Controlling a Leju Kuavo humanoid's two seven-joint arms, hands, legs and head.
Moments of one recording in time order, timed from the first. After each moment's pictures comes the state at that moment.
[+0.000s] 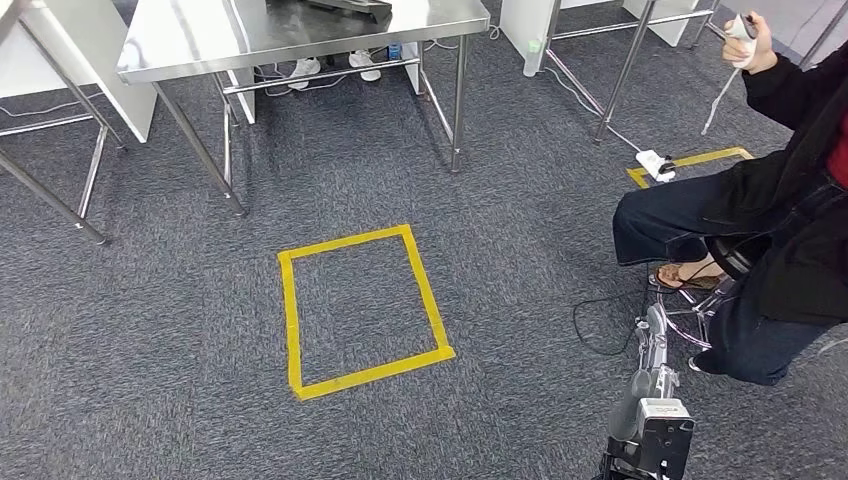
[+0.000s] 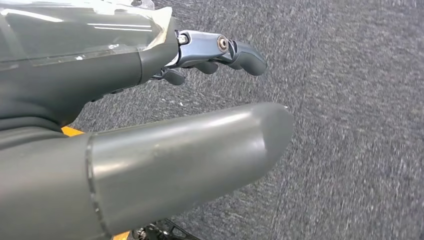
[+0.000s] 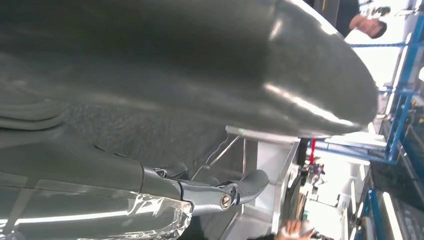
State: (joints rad) left arm -0.08 -0.17 1.07 -0.27 -0.56 0.33 -0.50; right arm 0.25 0.27 -0.28 -1.69 0.15 -0.19 -0.66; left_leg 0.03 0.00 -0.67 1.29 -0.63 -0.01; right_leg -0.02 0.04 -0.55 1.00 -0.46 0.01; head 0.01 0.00
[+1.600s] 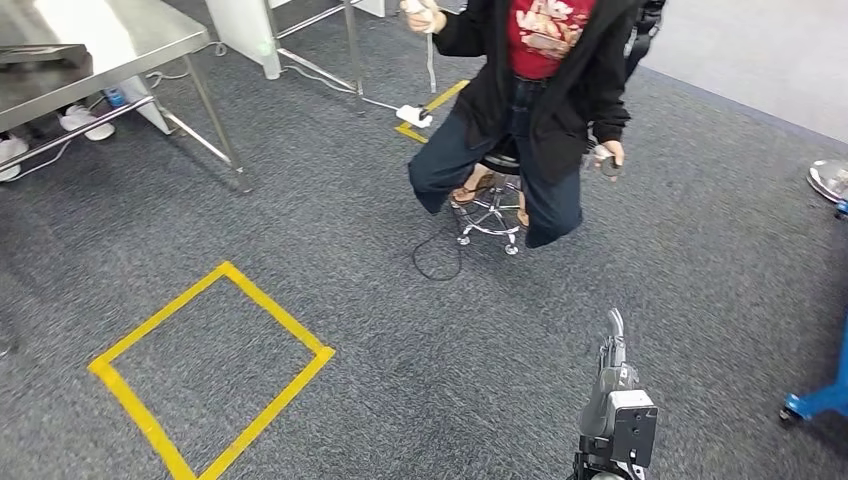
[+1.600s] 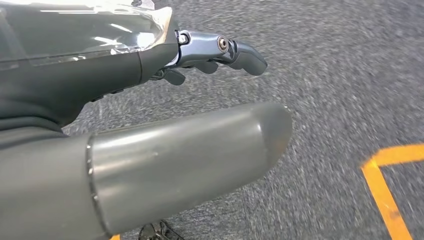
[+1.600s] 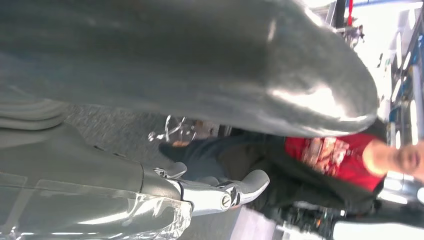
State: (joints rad) left arm -0.07 -0.19 1.15 -0.28 -0.53 0.35 -0.53; right arm 0.20 0.18 -0.14 -1.50 0.05 -0.22 -0.68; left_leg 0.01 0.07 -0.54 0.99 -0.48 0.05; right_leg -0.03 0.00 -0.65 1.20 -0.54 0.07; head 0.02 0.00
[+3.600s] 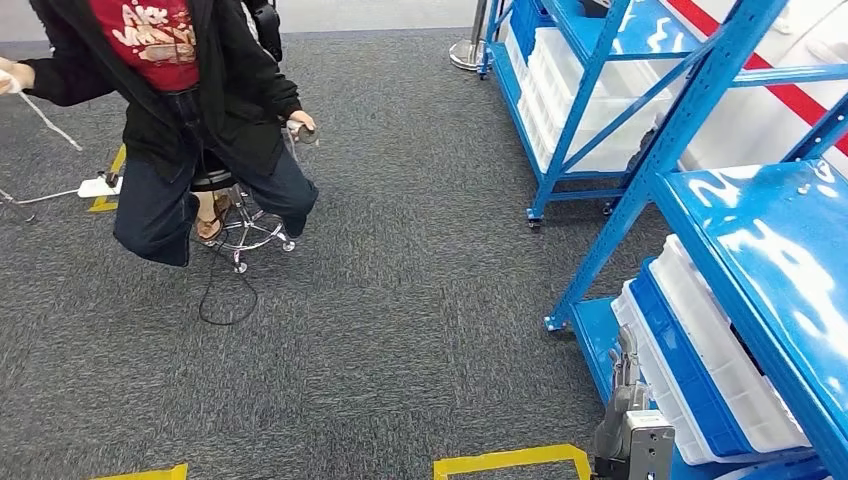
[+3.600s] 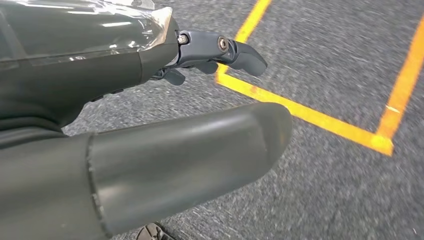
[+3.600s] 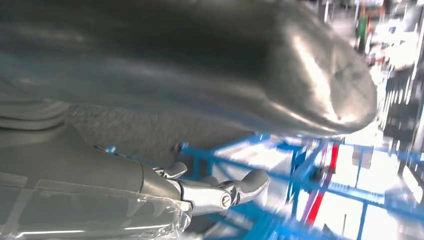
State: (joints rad) left arm -0.07 -0.17 1.15 -0.28 -0.59 0.33 -0.53; right arm 0.28 0.22 -0.22 -1.58 0.07 -0.15 -0.66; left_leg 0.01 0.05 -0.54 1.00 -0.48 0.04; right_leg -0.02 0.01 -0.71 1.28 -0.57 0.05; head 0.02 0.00
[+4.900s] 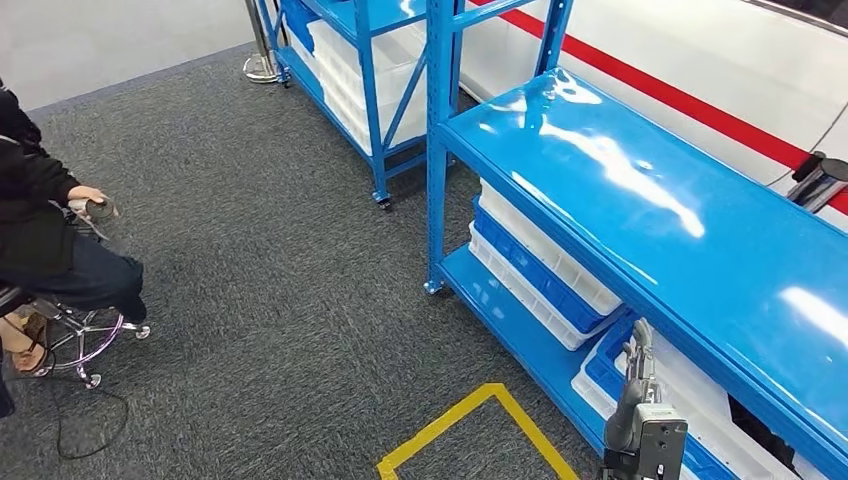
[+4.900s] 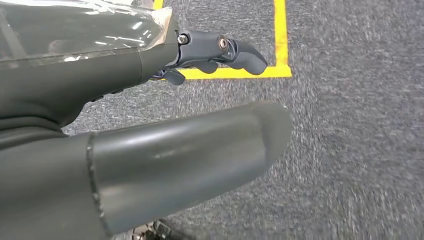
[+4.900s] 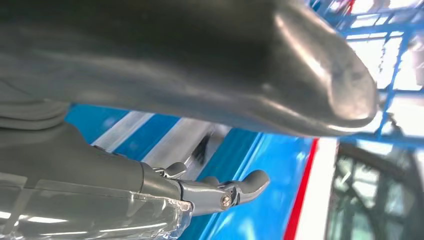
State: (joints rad) left arm -0.08 -0.18 1.16 -0.28 -0.60 0.34 -0.52; right arm 0.25 0.25 -0.25 -1.60 0.09 -0.14 -0.65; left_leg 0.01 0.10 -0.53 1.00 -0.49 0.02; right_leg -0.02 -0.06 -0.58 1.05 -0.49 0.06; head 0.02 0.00
